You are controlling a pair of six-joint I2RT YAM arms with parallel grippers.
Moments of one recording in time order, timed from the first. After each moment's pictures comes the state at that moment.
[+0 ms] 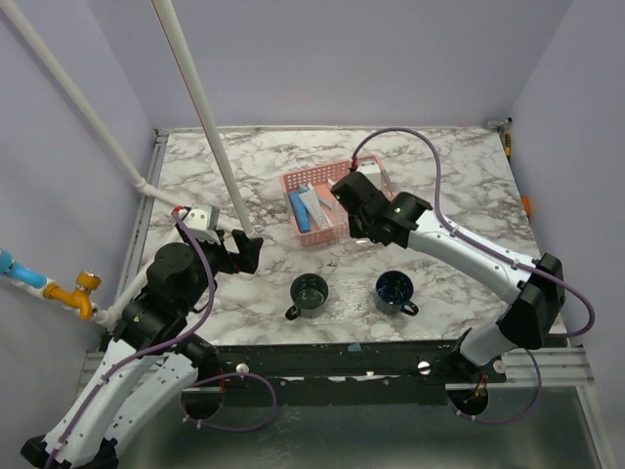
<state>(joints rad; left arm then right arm) -0.57 0.49 0.74 -0.45 -0.17 -0.26 0.86 1.55 1.43 -0.81 0.52 0.54</state>
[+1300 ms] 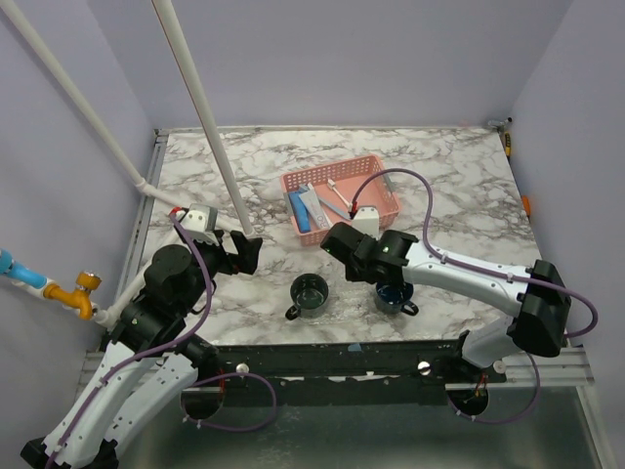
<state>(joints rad) -0.57 0.47 0.74 -0.45 -0.16 -0.27 1.05 1.48 1.19 -0.86 0.51 0.88</state>
